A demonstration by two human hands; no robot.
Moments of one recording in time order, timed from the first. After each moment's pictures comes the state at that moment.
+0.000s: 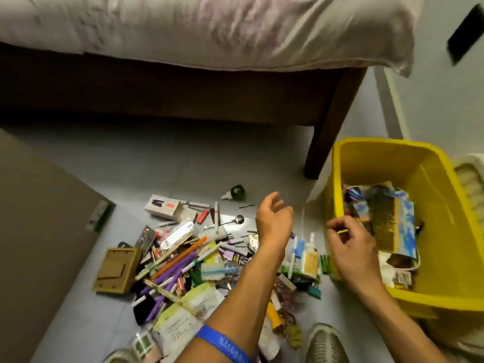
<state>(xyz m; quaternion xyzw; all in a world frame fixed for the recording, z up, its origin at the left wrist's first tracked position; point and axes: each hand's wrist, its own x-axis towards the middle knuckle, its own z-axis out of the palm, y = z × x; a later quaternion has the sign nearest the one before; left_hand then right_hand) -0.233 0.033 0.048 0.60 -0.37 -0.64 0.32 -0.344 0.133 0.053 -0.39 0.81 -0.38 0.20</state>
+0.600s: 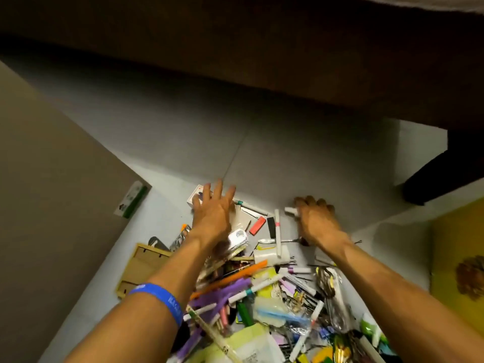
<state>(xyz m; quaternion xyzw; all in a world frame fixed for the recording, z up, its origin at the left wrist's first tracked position) 0.044 -0.154 -0.080 0.65 -0.74 -0.15 -0.11 -0.201 -0.126 -0.113 -0.69 0.70 0.11 0.18</state>
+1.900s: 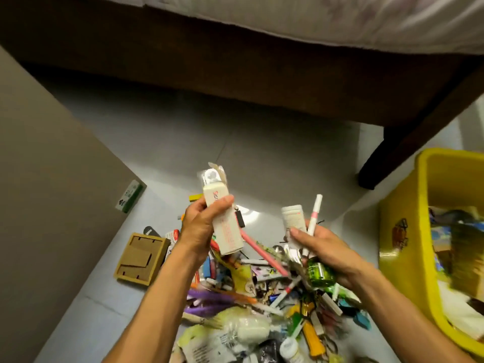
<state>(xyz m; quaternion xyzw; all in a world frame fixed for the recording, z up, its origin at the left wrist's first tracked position) 0.017 -0.043 0.036 0.57 -0.32 -0.63 0.41 -0.229 0.014 0.001 -0.28 0.57 -0.31 0.71</state>
